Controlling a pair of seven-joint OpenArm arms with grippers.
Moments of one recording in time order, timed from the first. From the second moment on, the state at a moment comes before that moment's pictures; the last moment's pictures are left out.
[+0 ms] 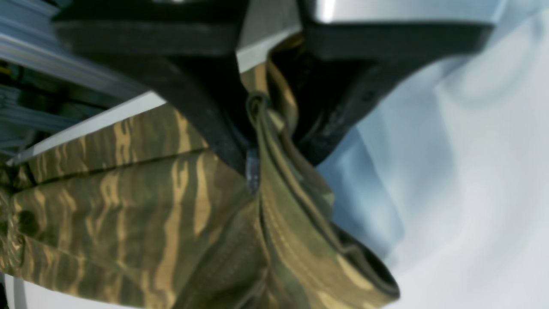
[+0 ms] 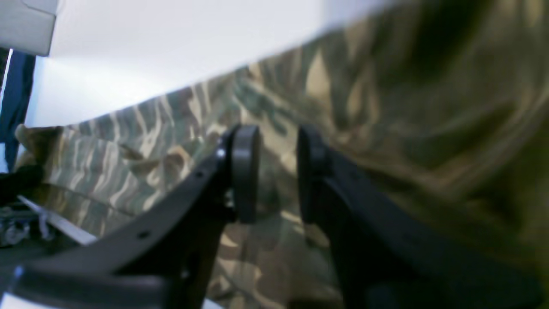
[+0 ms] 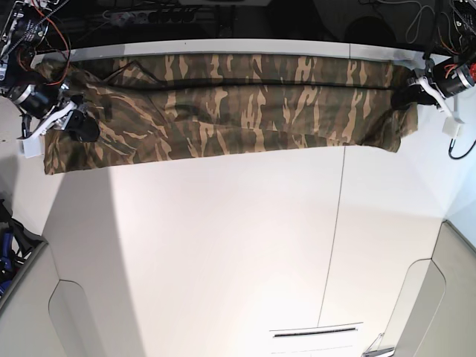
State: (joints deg) left arm 21.8 -30.1 -31.6 81.3 -63.6 -36.2 62.4; right arm -12.7 11.4 33.2 93.9 51.9 33.5 -65.7
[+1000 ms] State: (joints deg) left arm 15.6 -22.5 -8.0 112.7 -51.9 -36.1 65.6; right arm -13.0 11.3 41.7 99.5 51.2 33.5 -68.2
